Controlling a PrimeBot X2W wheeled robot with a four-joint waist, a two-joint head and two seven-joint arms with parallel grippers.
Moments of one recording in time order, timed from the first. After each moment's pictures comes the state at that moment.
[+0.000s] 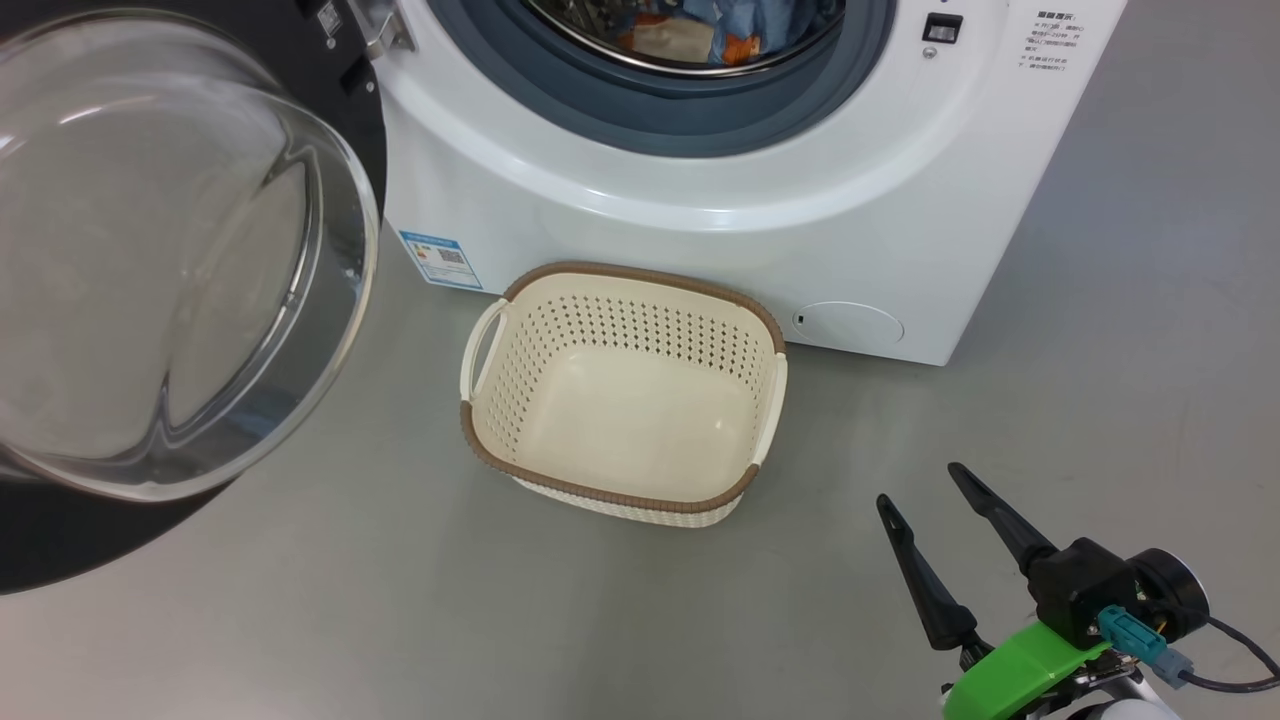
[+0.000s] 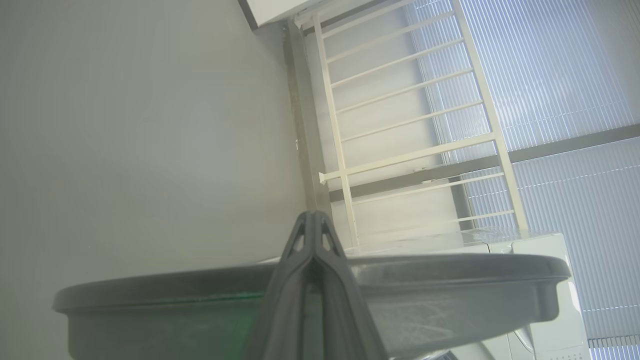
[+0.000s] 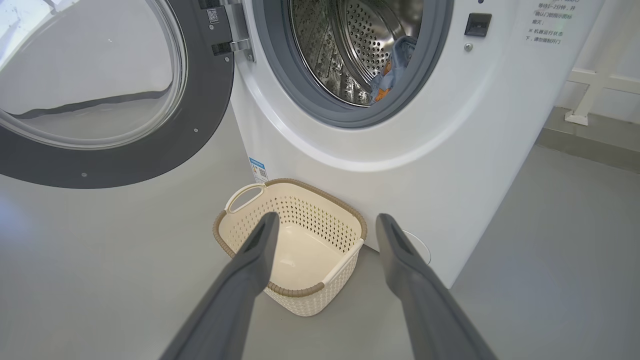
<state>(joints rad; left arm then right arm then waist) -0.52 0.51 0.58 0.77 -1.51 -0.12 0.34 -0.05 -0.16 0.14 0.03 0.10 0.13 -0.12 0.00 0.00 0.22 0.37</state>
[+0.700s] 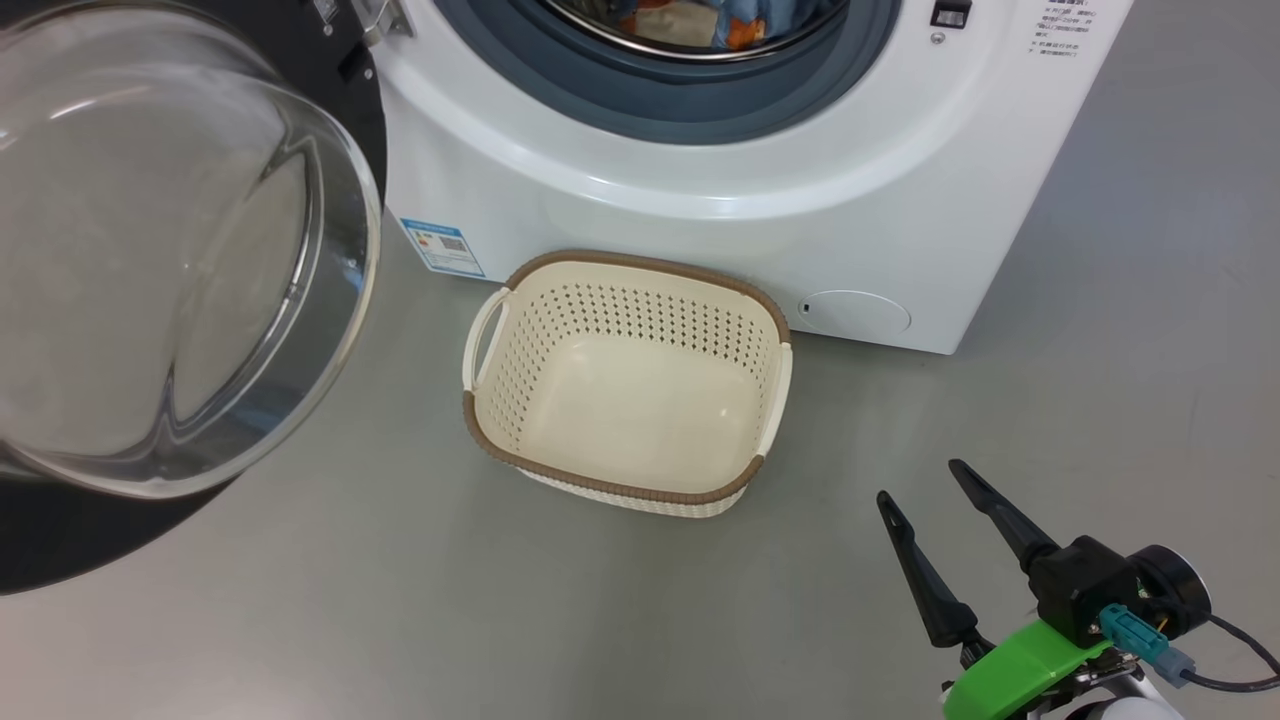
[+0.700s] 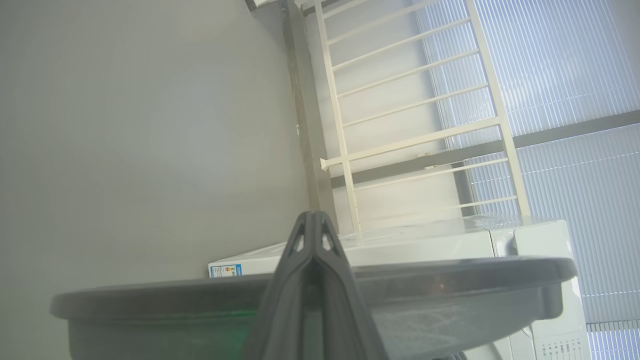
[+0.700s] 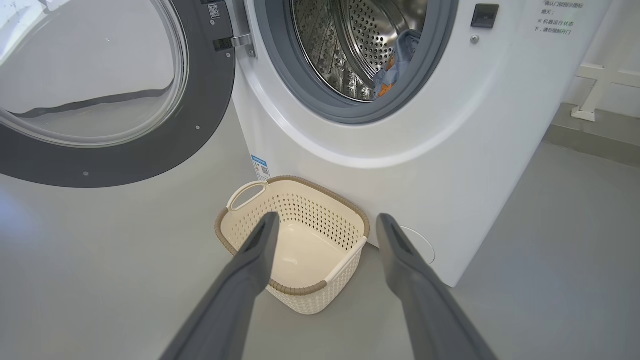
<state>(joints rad) -0.52 0.53 0.58 0.77 -1.53 -0.12 0.43 -0.05 -0.16 0.15 0.02 0.10 0.13 -0.11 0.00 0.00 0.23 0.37</state>
